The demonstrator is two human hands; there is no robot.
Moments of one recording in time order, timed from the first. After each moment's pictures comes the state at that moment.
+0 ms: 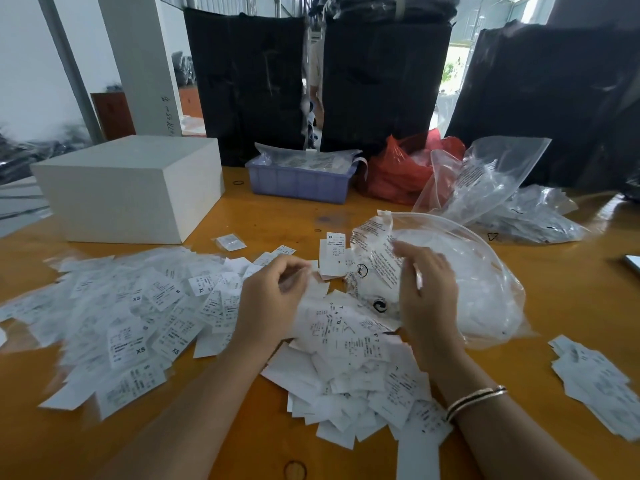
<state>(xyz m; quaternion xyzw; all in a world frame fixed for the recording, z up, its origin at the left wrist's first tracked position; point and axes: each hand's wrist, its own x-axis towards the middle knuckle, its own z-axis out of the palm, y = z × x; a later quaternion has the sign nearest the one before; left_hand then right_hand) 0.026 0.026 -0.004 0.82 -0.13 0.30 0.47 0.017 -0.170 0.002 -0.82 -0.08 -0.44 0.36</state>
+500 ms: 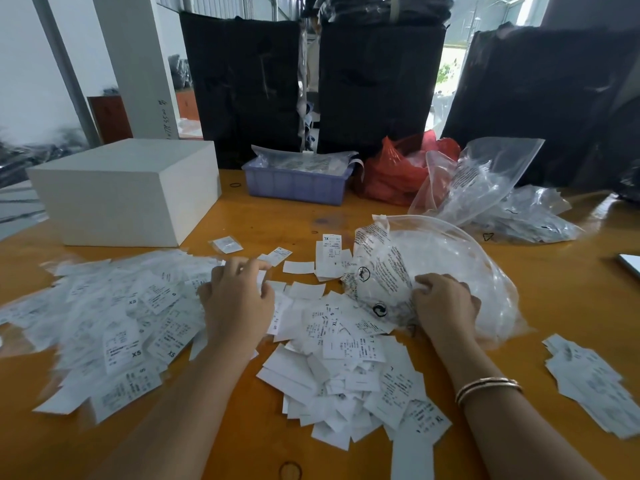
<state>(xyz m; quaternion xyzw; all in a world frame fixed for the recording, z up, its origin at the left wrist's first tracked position) 0.034 0.048 -0.006 0.93 0.05 0.29 0.22 0.033 -0.210 -0.008 -0.93 0.18 -0.21 0.23</state>
